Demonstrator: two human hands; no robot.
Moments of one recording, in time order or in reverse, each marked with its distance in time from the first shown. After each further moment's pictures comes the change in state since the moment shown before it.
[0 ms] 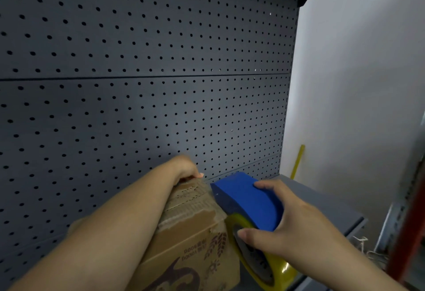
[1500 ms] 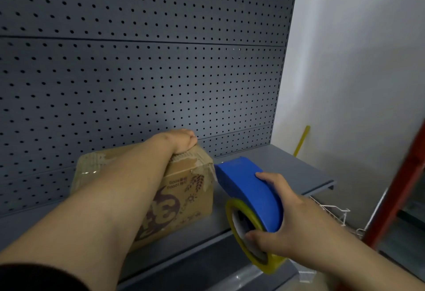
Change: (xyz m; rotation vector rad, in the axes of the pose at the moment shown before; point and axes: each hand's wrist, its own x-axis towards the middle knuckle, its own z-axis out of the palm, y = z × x) left_hand -0.071 -0.004 0.036 0.650 0.046 0.263; right_hand -0.088 0.068 -0.021 -0.148 -0.166 -0.086
